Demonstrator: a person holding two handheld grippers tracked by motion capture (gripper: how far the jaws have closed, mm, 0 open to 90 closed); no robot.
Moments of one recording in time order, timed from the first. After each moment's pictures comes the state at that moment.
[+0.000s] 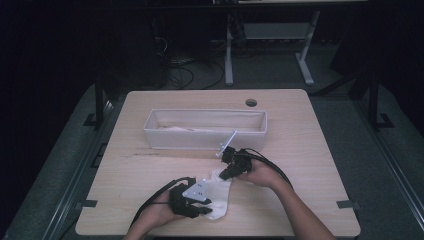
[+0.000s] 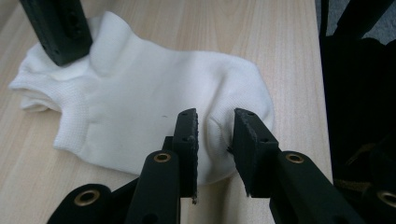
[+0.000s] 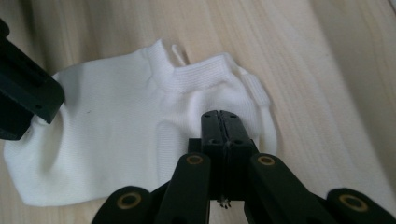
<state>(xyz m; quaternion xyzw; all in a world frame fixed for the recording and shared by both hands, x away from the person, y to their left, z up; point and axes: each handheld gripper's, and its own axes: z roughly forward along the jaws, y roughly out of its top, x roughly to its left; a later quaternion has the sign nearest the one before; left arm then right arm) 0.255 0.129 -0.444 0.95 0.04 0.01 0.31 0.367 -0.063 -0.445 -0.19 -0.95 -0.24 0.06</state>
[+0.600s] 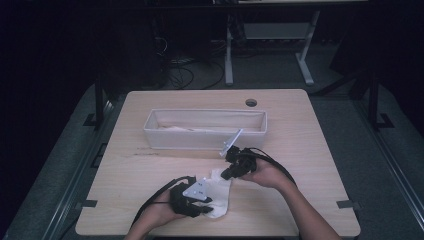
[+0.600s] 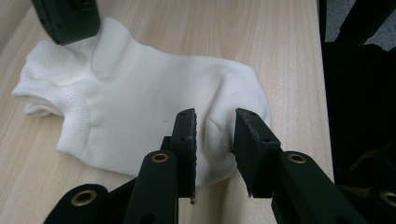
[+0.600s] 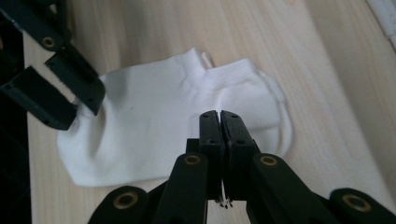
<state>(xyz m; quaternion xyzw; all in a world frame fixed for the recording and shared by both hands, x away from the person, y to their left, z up) 0.255 0.128 -0.441 0.95 0.05 0.02 0.32 0.353 -0.073 -0.425 -0.17 -0.95 -0.27 0.06</state>
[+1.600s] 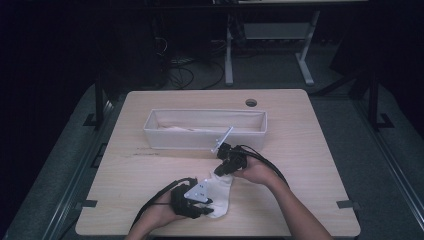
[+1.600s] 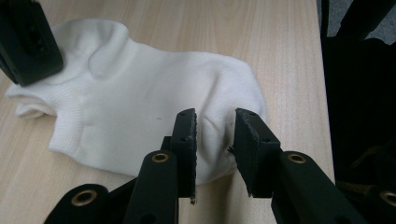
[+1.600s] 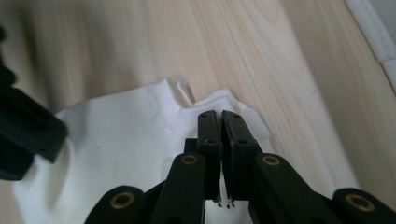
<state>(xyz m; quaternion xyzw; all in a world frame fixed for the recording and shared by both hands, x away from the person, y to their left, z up) 0.253 0.126 -0.443 0.95 0.04 0.02 0.32 0.372 -0.049 -0.439 -0.19 -0.95 -0.25 0.05</state>
